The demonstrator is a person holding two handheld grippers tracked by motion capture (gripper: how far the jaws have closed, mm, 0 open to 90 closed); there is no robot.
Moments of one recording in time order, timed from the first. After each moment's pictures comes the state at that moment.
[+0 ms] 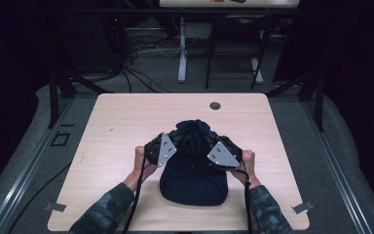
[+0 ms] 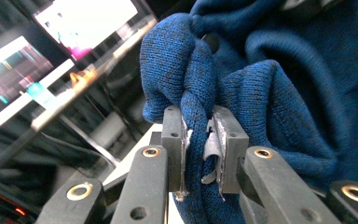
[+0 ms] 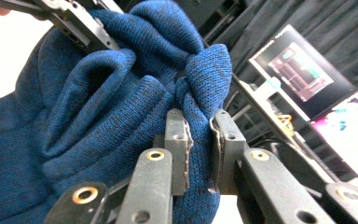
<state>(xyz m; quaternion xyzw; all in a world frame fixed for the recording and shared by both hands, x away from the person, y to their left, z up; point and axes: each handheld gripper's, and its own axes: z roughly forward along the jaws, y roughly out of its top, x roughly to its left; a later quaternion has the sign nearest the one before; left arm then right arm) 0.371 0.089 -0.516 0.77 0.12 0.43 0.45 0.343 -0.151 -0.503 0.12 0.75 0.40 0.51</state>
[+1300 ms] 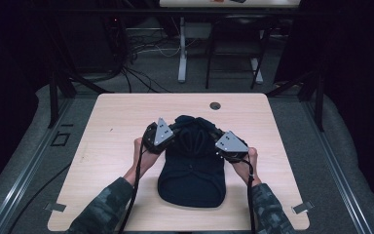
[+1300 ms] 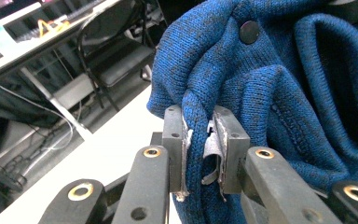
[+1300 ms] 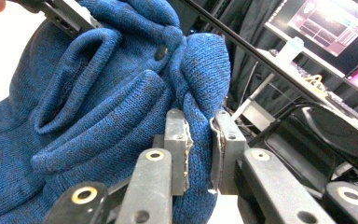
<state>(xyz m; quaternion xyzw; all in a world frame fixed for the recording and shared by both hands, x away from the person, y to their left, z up) 0.412 0.089 -0.492 0.81 0.21 0.33 0.45 0.368 -0.167 -0.496 0.21 0.77 0.42 0.44</state>
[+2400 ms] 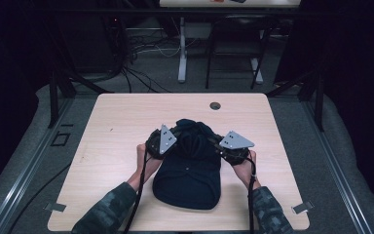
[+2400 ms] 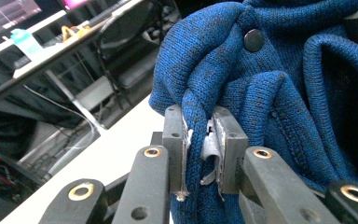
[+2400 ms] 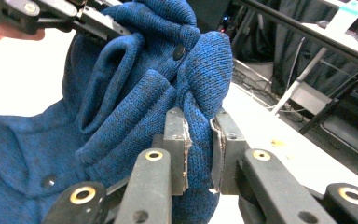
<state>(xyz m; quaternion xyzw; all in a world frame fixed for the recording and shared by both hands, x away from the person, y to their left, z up) 0.387 0.085 -0.515 0.79 0.20 0.38 0.44 0.365 -0.176 -0.508 0.23 0.78 0.46 0.34</state>
